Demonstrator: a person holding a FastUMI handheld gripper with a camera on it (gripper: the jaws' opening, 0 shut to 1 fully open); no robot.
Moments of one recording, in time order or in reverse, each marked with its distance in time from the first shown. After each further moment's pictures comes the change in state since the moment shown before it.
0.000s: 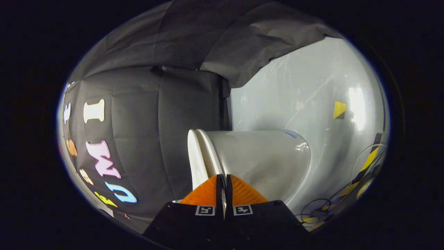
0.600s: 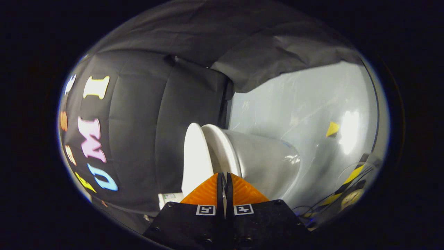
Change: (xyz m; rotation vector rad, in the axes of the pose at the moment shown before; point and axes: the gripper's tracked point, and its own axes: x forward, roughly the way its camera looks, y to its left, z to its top) arm -0.023 0.051 -0.020 -0.338 -0.049 -0.153
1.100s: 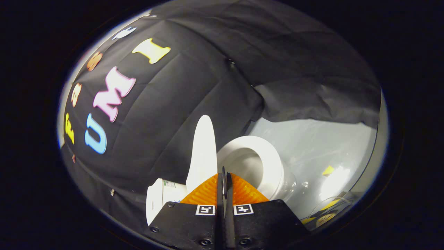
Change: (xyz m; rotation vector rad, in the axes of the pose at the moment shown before) arm -0.082 0.158 -0.039 -0.409 -0.154 0.084
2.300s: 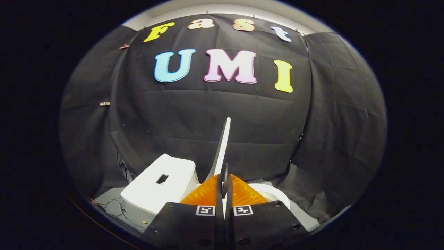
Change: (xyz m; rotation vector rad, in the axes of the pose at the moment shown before) arm -0.071 0.292 -0.106 -0.906 -0.249 0.069
